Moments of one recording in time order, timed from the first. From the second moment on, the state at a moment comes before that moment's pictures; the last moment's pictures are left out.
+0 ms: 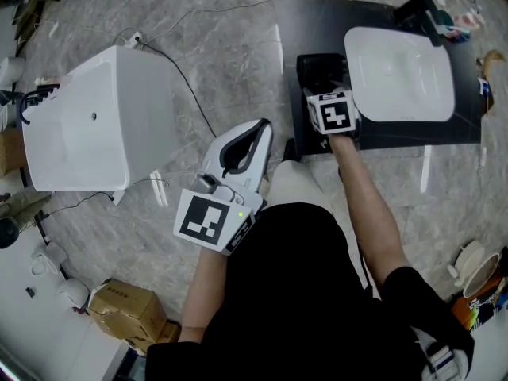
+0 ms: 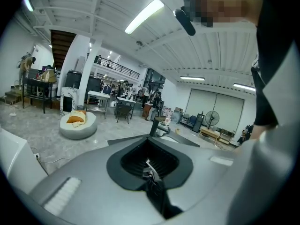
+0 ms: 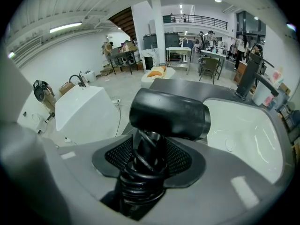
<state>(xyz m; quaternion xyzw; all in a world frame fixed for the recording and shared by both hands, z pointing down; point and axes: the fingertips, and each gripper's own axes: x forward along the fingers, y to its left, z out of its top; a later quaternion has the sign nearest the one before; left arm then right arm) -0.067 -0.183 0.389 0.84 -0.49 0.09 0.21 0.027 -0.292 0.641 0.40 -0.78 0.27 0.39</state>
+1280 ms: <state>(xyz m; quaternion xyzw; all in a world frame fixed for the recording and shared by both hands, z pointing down) -0.095 -0.151 0.390 0.83 -0.51 0.09 0.22 0.040 -0.270 0.571 0.42 -0.80 0.26 0.33</state>
